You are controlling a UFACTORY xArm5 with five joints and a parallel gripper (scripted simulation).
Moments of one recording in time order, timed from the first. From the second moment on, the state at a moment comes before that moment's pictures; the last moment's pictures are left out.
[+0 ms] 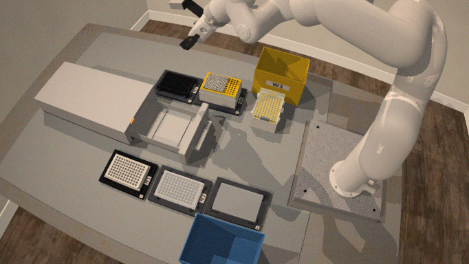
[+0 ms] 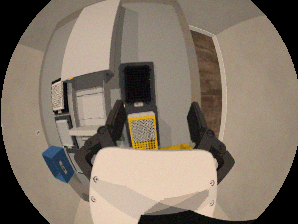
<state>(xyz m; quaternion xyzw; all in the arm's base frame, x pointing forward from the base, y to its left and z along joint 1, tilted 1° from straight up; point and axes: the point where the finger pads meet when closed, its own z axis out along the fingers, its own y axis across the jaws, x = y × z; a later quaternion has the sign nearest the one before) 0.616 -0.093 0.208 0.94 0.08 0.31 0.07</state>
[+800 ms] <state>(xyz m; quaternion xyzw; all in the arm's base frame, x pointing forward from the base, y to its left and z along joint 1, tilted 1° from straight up) 0.535 -0.044 0.221 0.98 0.04 0.17 0.02</state>
